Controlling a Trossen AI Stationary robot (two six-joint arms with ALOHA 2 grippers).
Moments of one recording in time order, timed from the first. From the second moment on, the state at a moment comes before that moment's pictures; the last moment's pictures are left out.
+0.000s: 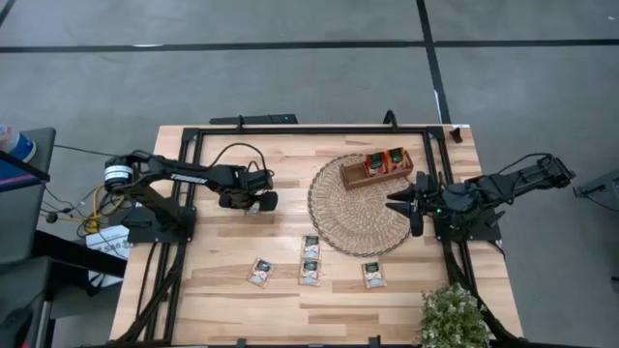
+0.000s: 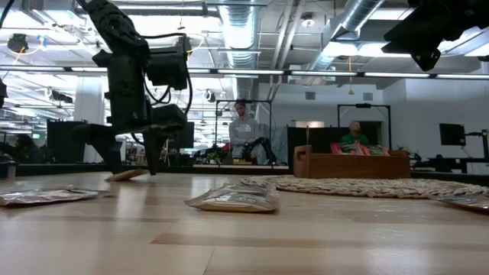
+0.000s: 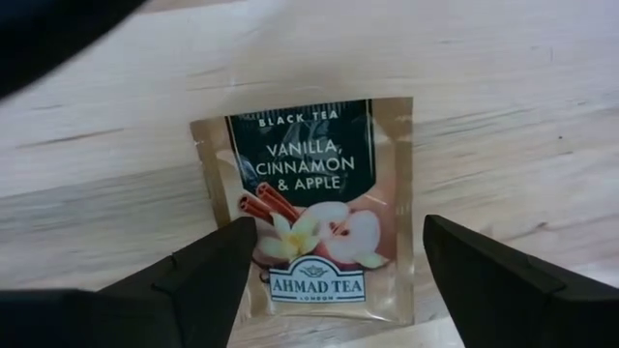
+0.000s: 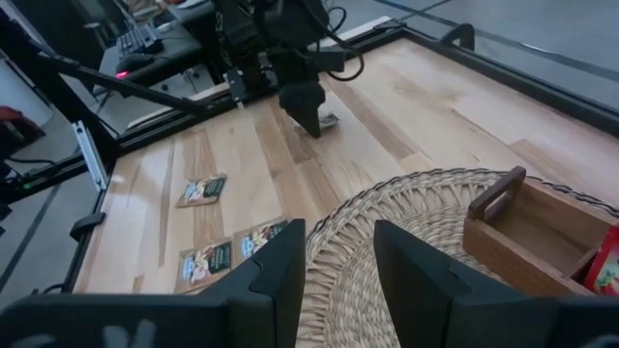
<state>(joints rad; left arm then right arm) 0.26 1.56 0.73 -0.52 0.02 -1.18 0.34 0.52 0.52 -0.41 0.45 0.47</state>
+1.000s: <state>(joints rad) 0.20 1.57 0.85 -0.51 -0.18 -1.05 0.34 0.52 0.52 -0.25 0.47 0.46</state>
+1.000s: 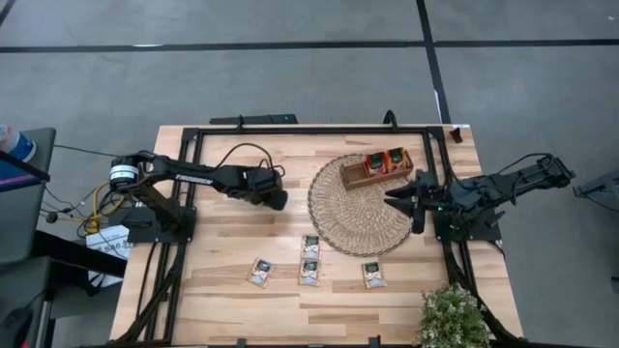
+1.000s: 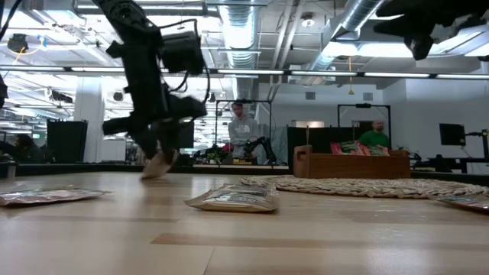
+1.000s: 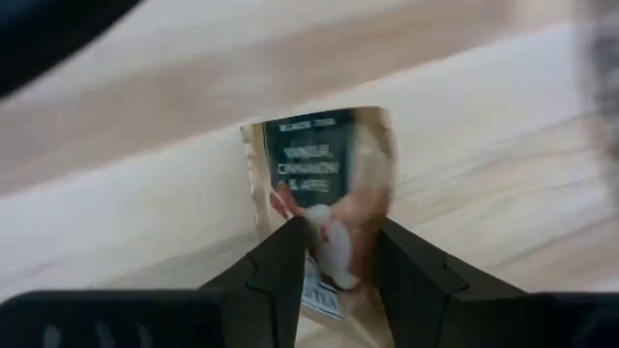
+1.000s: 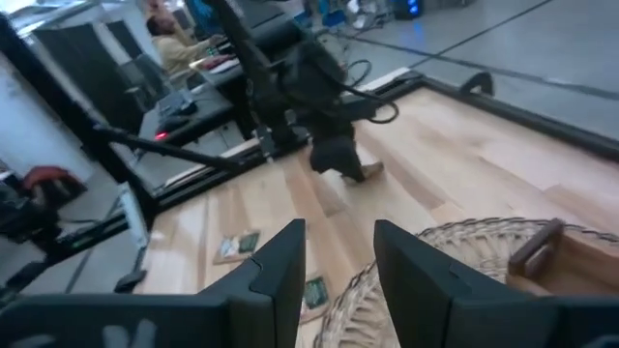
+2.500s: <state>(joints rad) 0.16 1.63 0.93 -0.54 -0.20 -1.10 0.34 0.52 0.52 -0.25 0.52 0.48</state>
